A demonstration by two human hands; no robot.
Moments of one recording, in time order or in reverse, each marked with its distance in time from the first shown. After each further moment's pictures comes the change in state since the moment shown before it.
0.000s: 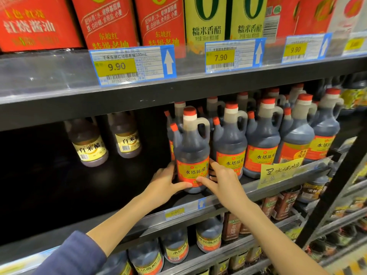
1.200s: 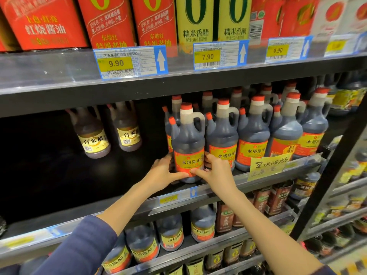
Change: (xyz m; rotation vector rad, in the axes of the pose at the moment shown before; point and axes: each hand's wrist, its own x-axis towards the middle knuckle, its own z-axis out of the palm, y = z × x) left_hand -0.006 0.014 0.001 0.004 0.047 -0.029; right_hand 0.000 -0.001 -0.003 0.056 0.087 0.053
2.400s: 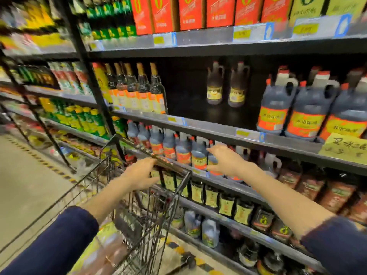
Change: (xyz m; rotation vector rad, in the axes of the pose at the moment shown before) left_hand -0.398 0.062 0.004 0.696 0.130 -0.742; right_hand -0.160 -0.101 -0.030 -0.340 -0.921 -0.774
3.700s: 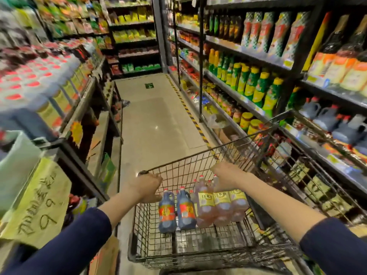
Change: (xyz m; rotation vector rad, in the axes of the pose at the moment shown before) left_hand -0.397 -0.305 0.086 0.114 -0.317 -0.664; right_hand 0.062 -0.482 0.165 -0.295 -0.348 -0.857
